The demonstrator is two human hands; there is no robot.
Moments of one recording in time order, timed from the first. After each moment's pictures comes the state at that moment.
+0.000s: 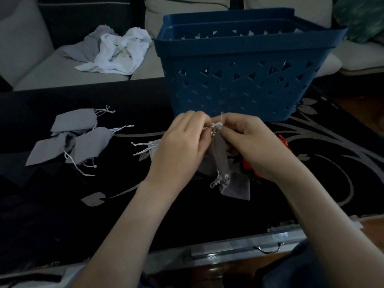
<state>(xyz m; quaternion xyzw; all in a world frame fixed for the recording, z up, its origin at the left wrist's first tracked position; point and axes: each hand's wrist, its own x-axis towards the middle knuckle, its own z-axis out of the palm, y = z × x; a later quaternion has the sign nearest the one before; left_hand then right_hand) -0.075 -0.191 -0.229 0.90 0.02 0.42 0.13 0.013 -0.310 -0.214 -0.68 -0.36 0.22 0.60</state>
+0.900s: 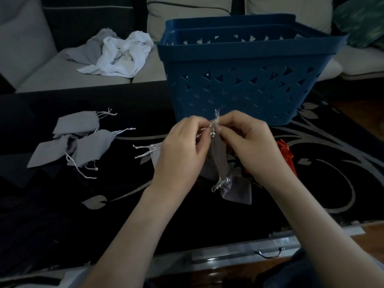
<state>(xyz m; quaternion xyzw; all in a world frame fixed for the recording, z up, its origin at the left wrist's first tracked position) -0.076 -0.196 -0.229 0.86 0.07 0.43 0.24 0.008 -0.306 -0.215 -0.71 -0.37 0.06 0.60</state>
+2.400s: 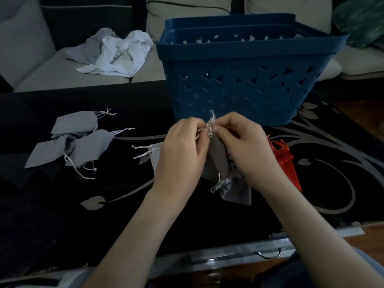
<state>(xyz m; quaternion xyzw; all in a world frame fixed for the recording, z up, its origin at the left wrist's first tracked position) -0.075 -0.200 -0.230 0.86 0.11 0.44 0.24 0.002 -0.297 -0.219 -0.72 -0.32 0.06 0.62</state>
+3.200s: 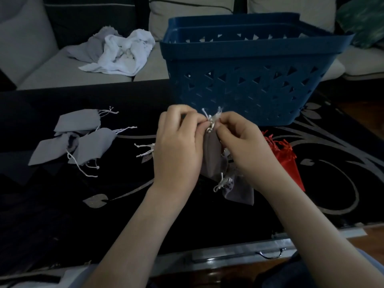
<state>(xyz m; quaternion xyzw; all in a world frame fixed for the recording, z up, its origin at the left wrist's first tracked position) -0.075 -0.195 -0.227 0.84 0.13 0.50 0.14 -0.002 -0.293 -0.220 -0.68 -0.32 0.13 0.65</state>
